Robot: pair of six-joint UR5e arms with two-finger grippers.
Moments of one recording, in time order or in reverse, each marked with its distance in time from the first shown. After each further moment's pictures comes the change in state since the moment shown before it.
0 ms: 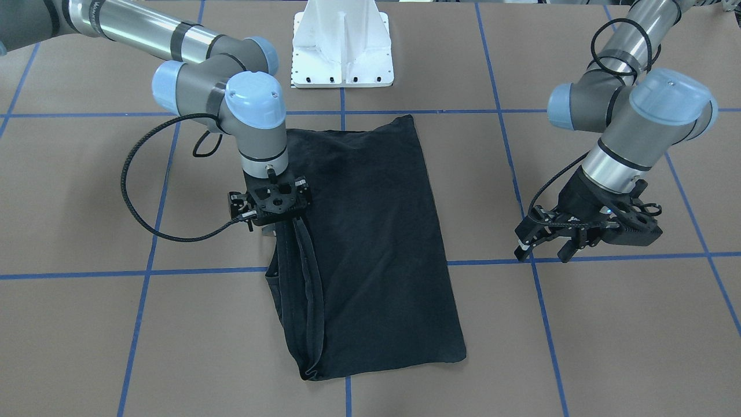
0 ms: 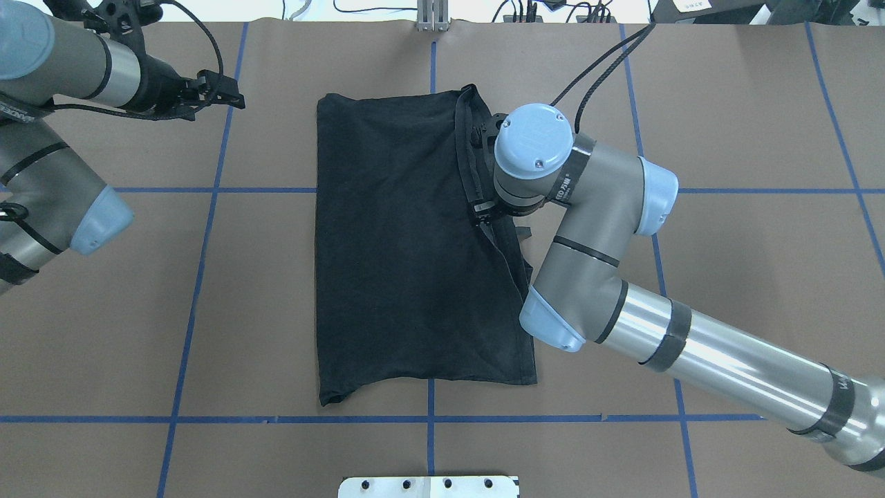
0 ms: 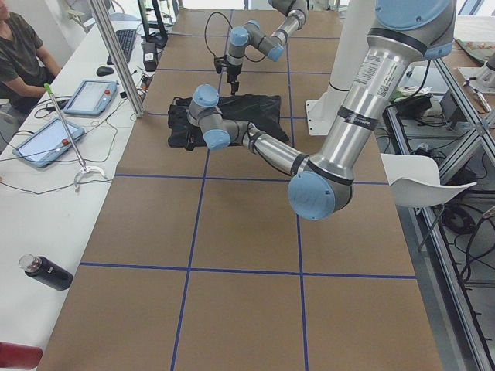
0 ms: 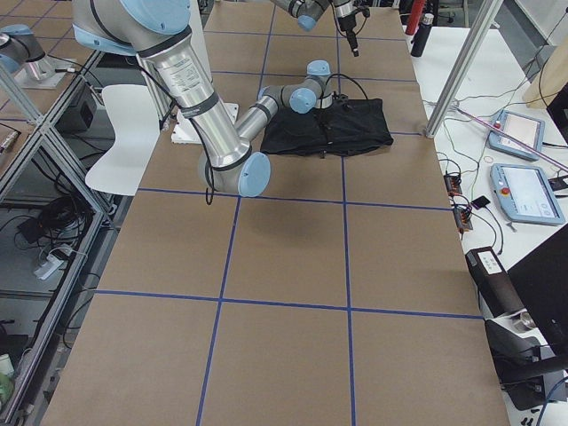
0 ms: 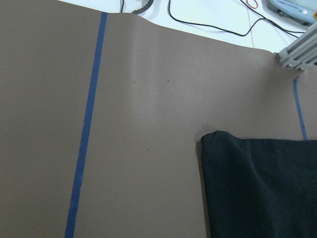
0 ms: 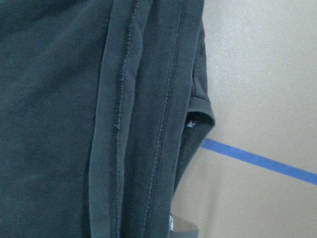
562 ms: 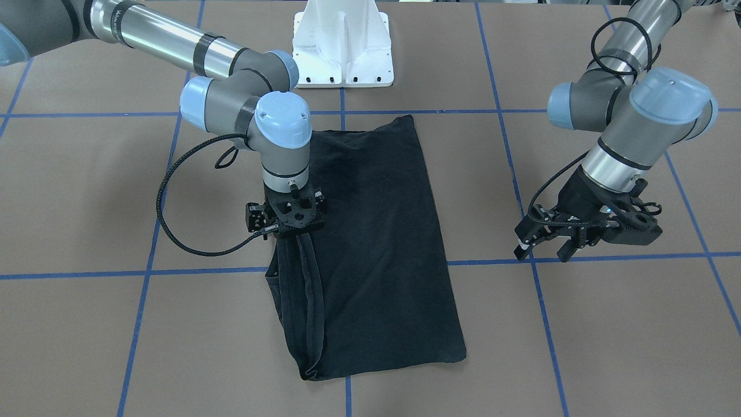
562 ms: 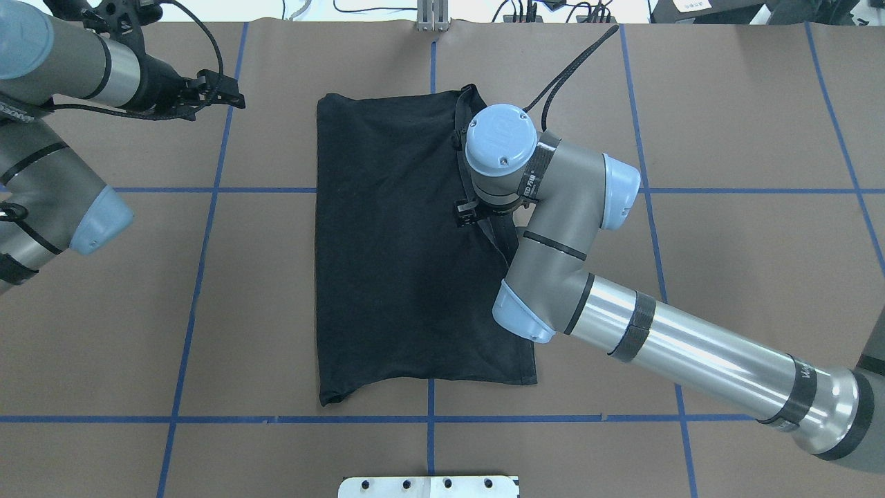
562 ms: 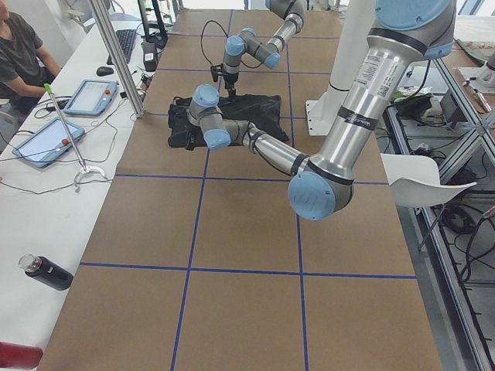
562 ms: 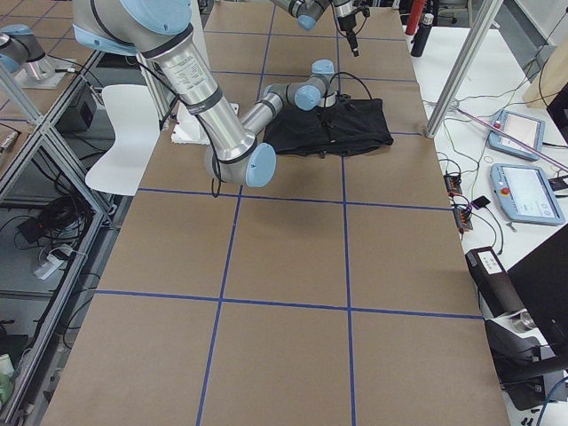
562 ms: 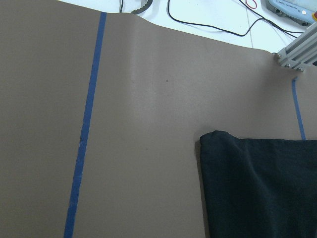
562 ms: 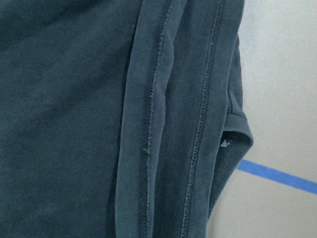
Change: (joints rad) left arm 0.000 -0.001 -0.002 0.000 -0.002 -0.001; right arm -0.015 0.048 -0.094 -0.001 -0.001 -0.002
